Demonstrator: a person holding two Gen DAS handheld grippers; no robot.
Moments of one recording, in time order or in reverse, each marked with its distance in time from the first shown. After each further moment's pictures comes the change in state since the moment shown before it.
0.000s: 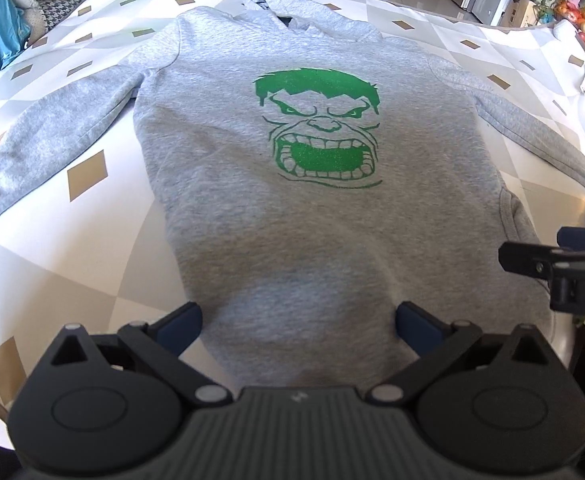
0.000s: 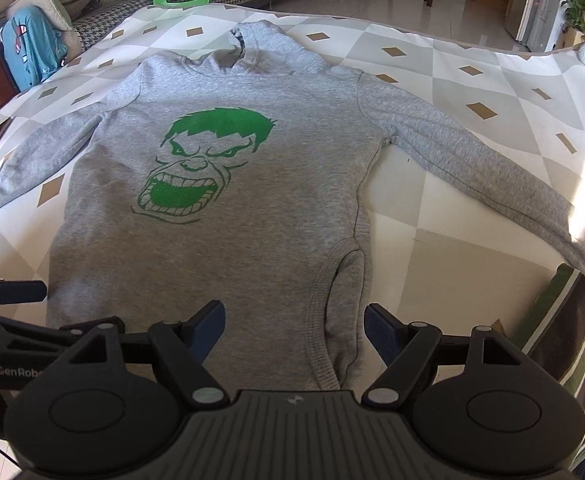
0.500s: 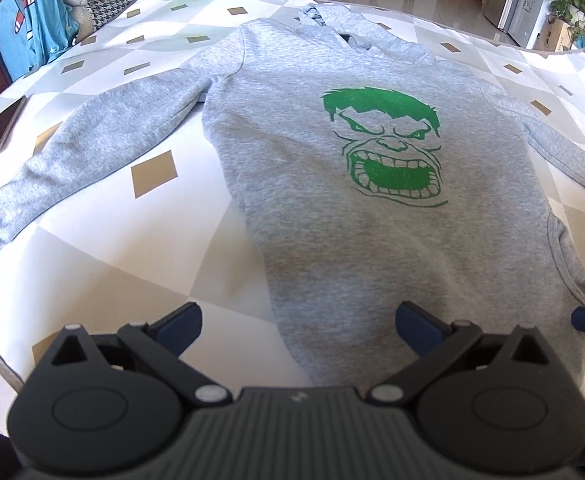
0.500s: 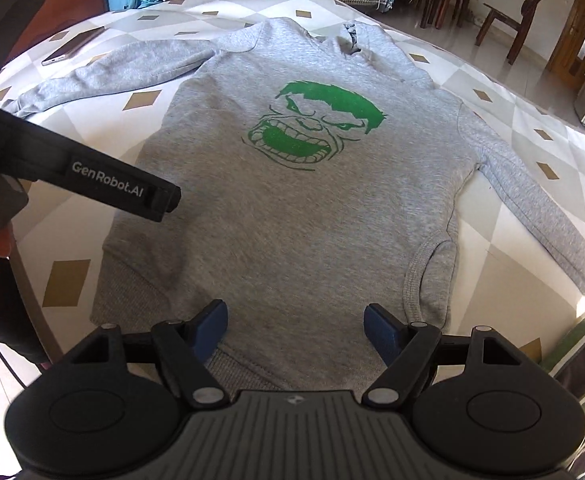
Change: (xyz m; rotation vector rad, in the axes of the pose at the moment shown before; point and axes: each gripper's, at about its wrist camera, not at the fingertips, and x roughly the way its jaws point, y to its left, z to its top) left arm -0.010 0.032 0.000 -0.073 -0.058 0.095; right arm -0.012 0.063 -0.041 -0.297 -0.029 0.023
